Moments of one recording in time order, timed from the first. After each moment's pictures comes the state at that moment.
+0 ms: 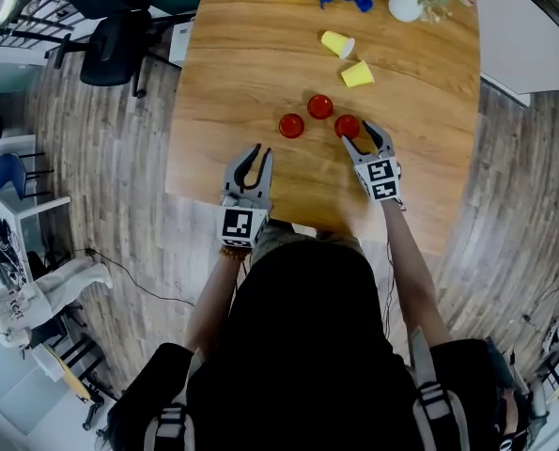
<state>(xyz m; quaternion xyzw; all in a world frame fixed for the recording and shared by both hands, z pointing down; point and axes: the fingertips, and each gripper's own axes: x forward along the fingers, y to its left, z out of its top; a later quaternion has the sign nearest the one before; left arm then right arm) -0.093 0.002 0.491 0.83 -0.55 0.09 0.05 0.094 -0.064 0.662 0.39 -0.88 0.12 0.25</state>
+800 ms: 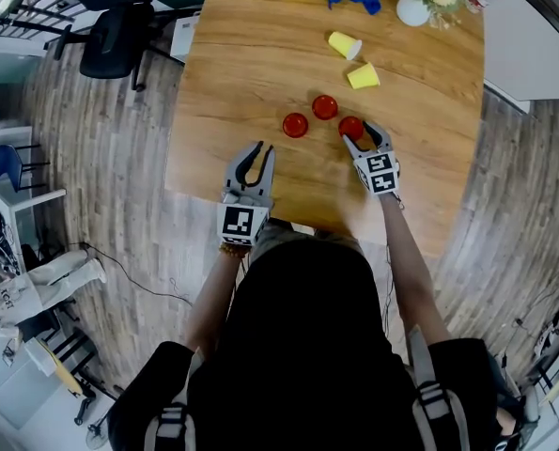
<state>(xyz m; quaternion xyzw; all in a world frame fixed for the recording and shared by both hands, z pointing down) -0.101 -0.002 0.487 0.83 -0.55 0.08 0.05 0.089 -0.072 0.691 0.38 -0.87 0.16 0.29</state>
